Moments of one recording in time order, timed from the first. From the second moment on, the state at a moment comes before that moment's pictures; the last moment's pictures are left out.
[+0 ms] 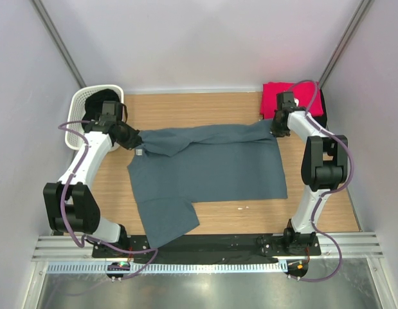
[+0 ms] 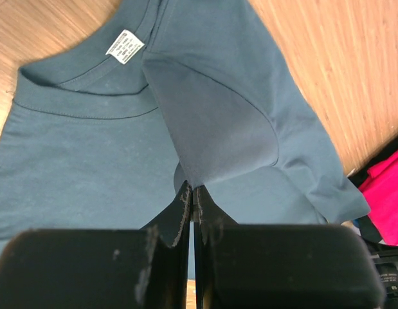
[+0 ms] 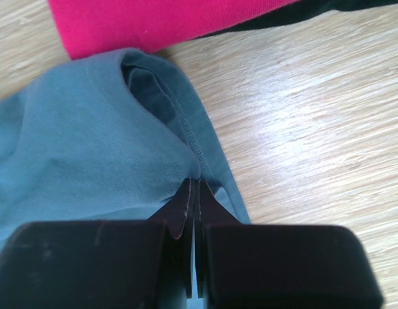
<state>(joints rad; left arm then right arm) -0.06 1.48 1.25 -0.75 0.03 -1.02 0.02 1.91 1.44 -0.55 0.18 0.33</state>
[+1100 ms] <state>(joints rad) -0.07 1.40 1.26 -0.86 0.13 -1.05 0.02 1.98 1.39 -0.50 0.23 0.34</state>
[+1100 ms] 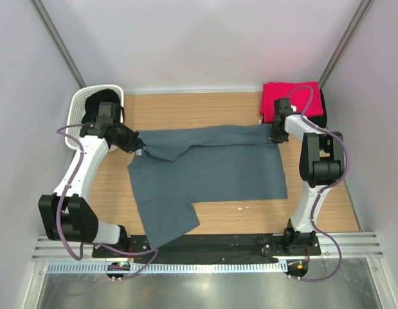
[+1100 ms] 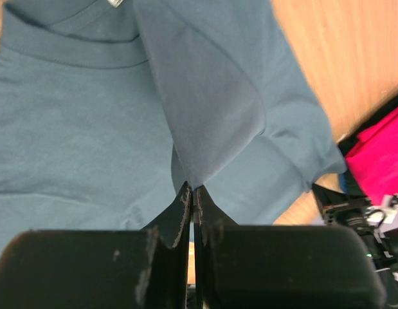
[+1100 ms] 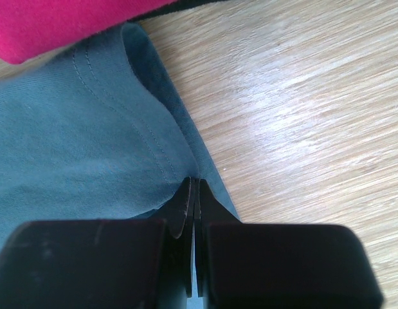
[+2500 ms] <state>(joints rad) -0.18 1.49 0.97 -0.77 -0.05 -0.99 0.05 1.85 1.67 -0.85 0.13 0.35</state>
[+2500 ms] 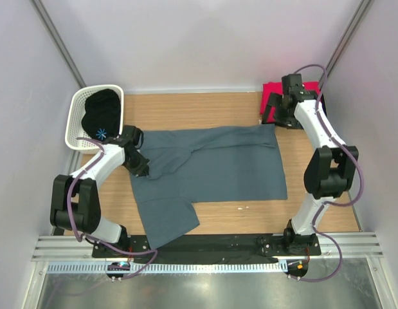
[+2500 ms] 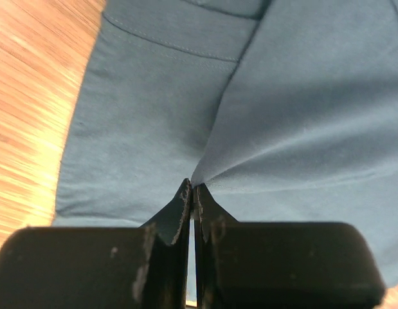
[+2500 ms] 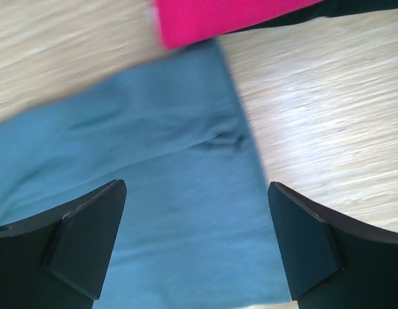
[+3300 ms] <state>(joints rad) -0.18 1.44 0.85 -0.64 -0.11 -1.00 0.77 2.04 1.52 -0.41 -0.05 0.79</state>
